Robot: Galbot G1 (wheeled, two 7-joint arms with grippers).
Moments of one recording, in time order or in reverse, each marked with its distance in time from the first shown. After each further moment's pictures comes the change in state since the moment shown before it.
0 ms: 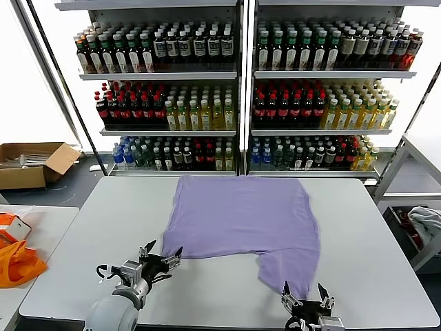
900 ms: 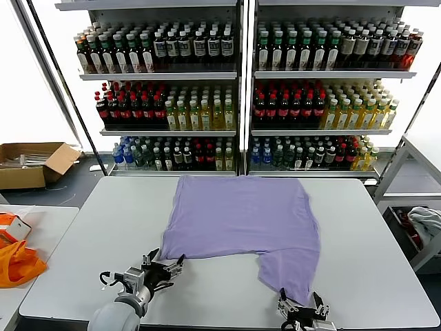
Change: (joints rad) left arm 0.038 -0.004 0.008 0.013 0.003 -0.002 0.011; right arm 0.004 0.007 -0.017 -0.063 0.021 0.029 0.015
